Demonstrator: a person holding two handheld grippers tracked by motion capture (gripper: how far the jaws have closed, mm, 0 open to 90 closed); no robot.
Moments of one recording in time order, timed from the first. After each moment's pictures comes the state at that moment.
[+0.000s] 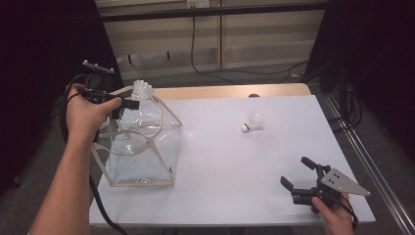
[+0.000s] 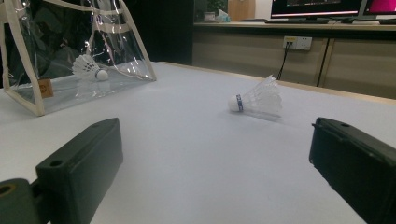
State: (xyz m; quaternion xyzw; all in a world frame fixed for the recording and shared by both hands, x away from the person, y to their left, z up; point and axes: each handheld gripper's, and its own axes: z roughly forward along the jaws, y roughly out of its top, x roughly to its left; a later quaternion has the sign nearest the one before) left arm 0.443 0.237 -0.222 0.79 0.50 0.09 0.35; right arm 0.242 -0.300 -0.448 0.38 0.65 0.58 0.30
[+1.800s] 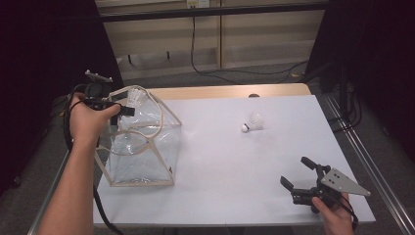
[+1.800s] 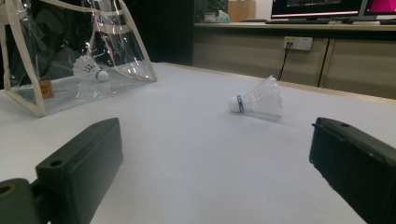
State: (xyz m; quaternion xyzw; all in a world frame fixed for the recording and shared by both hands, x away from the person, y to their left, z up) left arm 0.450 0.249 -0.251 0.77 0.55 0.10 0.32; right arm 0.241 -0.300 -0.448 0.38 0.65 0.58 0.30
